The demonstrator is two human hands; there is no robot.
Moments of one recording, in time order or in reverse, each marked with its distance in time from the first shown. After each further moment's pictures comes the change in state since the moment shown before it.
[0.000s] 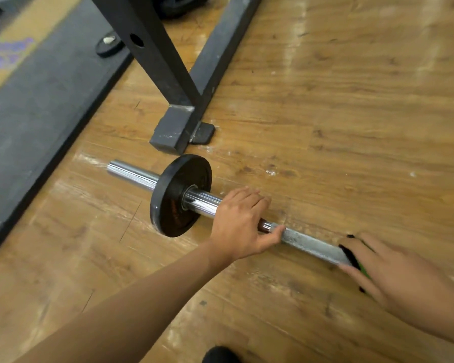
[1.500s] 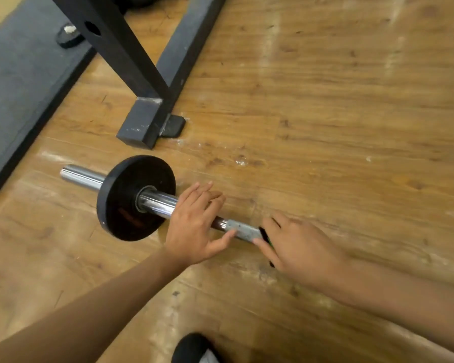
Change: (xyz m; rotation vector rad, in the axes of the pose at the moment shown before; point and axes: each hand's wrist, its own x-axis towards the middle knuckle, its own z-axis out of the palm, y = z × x) left_hand -0.033 -0.002 -0.020 0.046 -0.099 -0.005; right_hand 0.045 -0.054 0.015 -0.064 -0.193 -0.065
